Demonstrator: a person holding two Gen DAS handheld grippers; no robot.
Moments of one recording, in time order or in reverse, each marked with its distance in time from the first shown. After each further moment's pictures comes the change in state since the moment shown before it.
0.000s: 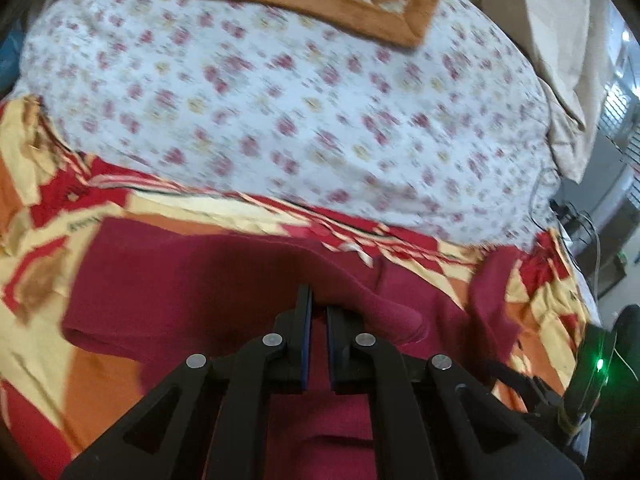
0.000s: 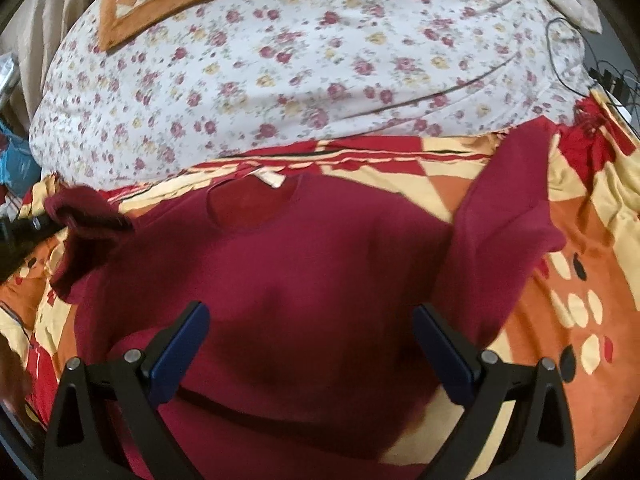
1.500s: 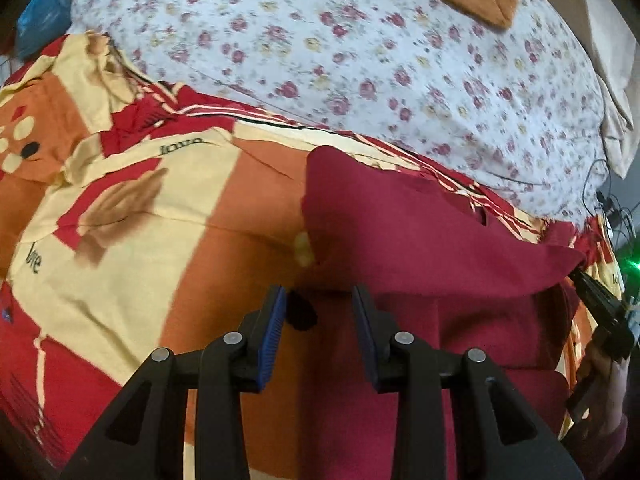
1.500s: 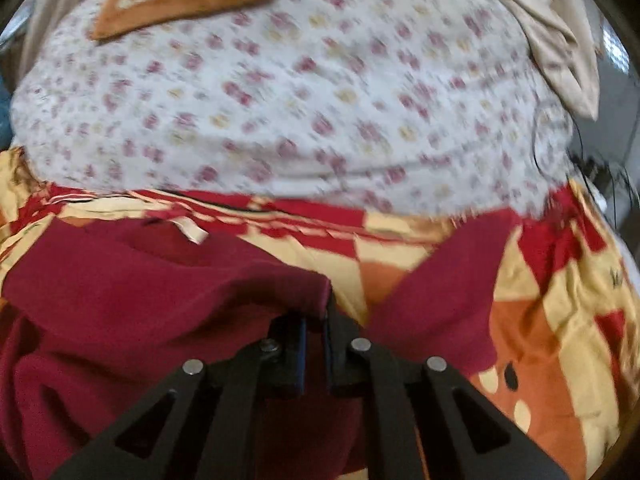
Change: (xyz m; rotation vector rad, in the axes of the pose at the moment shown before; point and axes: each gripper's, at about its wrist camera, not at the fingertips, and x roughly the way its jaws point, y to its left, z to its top) left arm -0.019 0.110 -0.040 -0.077 0.113 0.163; right arm 0.015 -0.037 0.040 -0.173 -0.144 -0.208
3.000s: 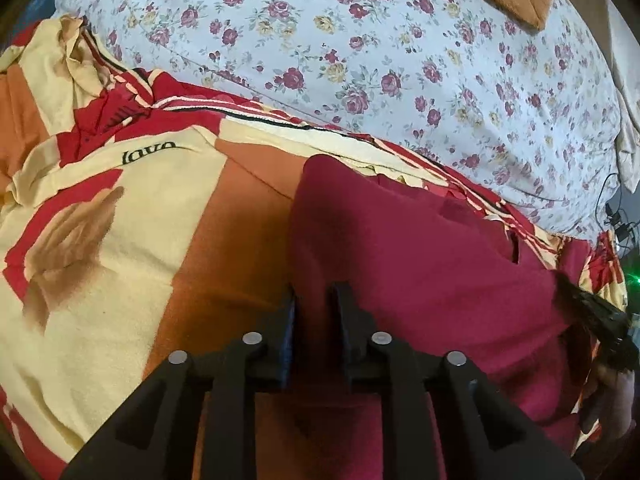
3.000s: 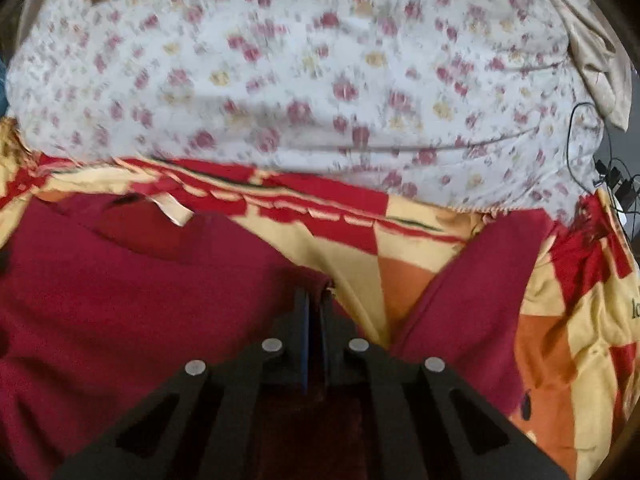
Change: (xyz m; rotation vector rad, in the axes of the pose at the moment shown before) left arm 0.066 0.017 0.036 -0.018 0.017 -0.017; right arm 0.065 0.014 0.002 -0.095 0.137 0.020
